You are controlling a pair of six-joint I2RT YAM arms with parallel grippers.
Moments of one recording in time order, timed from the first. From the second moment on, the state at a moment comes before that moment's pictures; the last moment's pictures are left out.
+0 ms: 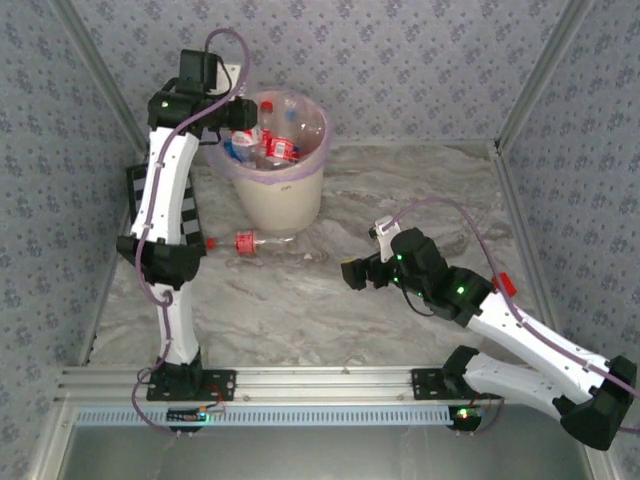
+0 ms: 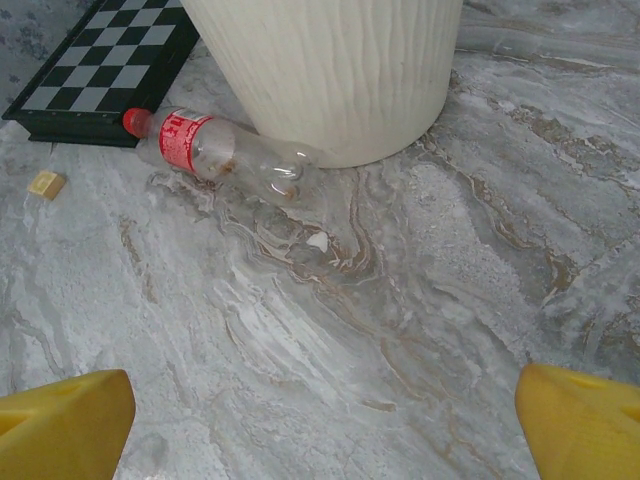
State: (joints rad) left arm -0.24 2.09 2.62 -1.21 0.11 -0.08; right arm 0.82 0.91 0.83 -0.49 0.09 0.29
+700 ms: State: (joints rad) left arm -0.25 1.99 2.54 -1.11 0.08 -0.08; right arm 0.82 0.96 0.82 -0.47 0.09 0.30
